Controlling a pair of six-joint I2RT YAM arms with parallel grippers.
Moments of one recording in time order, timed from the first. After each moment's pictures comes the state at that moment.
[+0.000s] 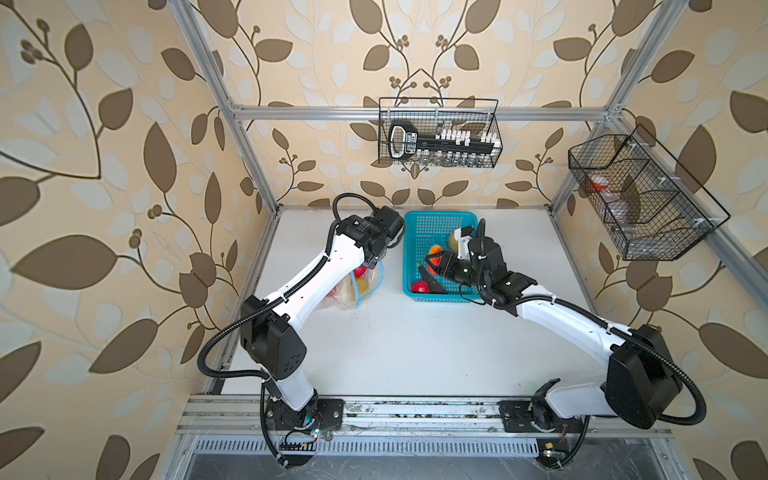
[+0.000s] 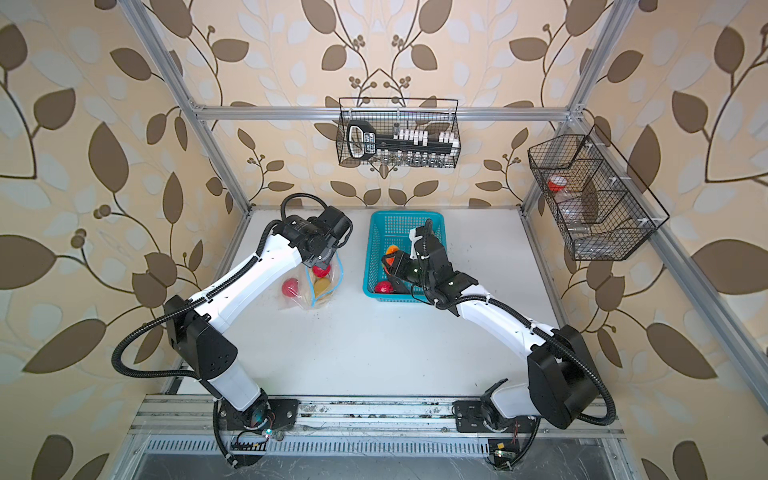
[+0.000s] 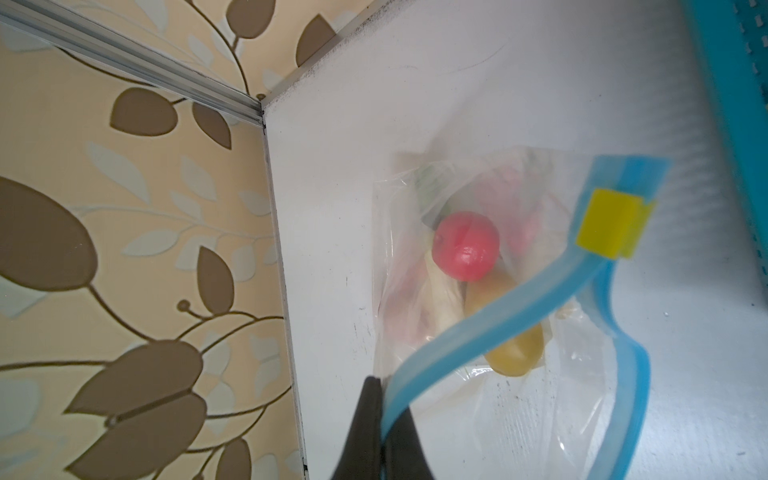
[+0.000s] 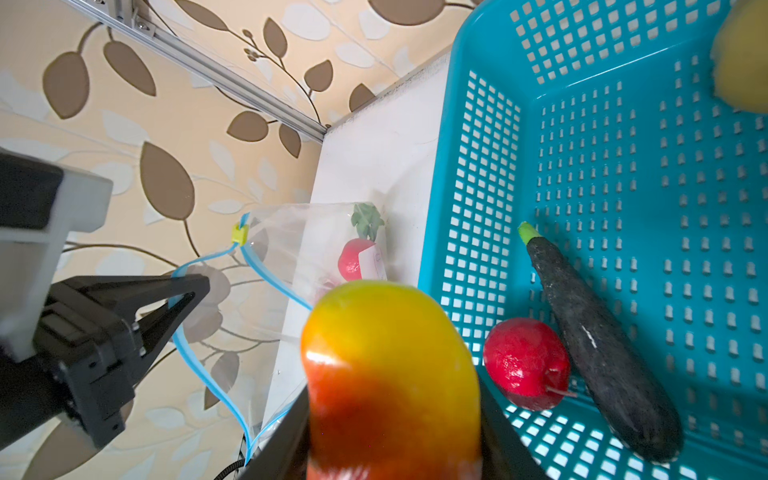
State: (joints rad) left arm -0.58 1.69 1.70 -1.24 -0.65 -0.16; right arm 0.56 1.40 0.95 -0.02 -0.16 0.83
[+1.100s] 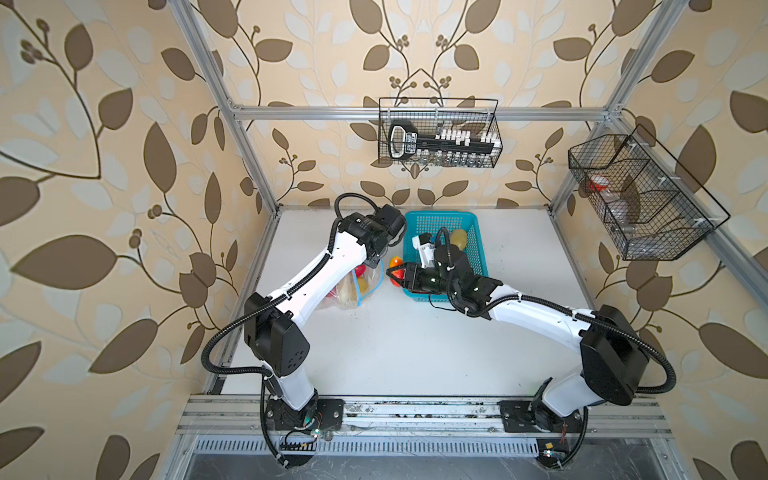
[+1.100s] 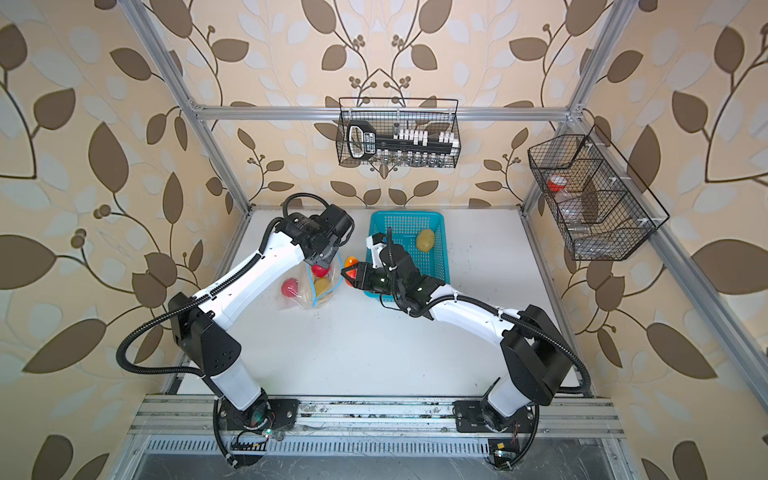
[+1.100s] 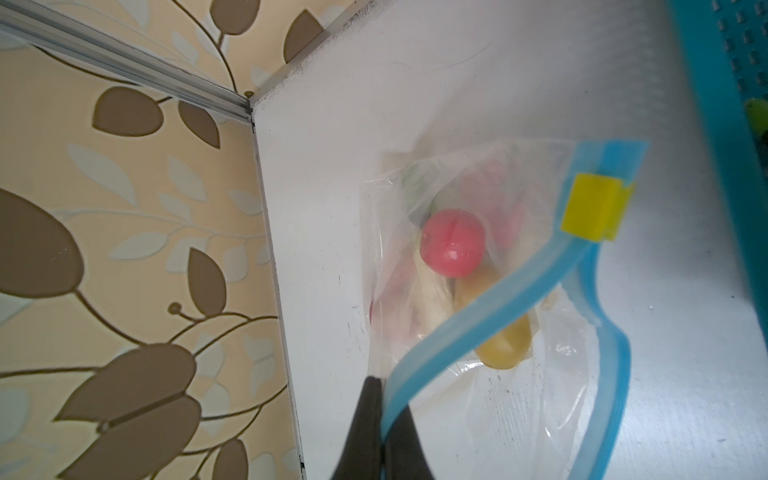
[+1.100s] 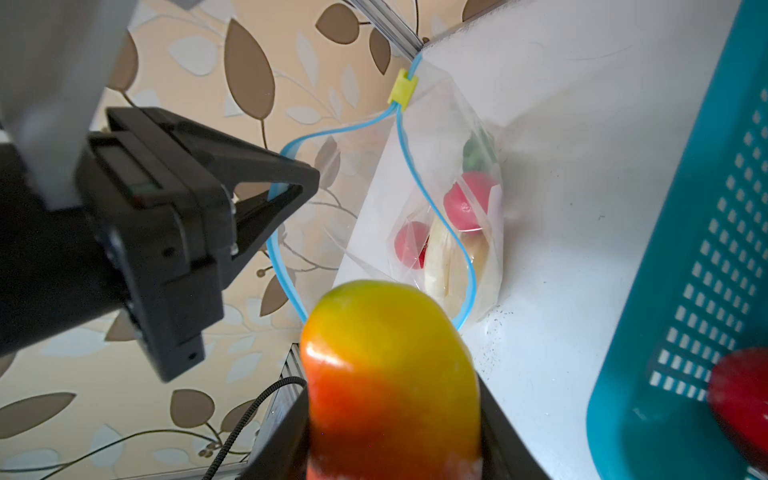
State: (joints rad) left arm -0.58 1.71 1.74 -1.27 -0.63 -0.16; right arm 0.77 1.57 1.05 0.14 -0.23 0.82
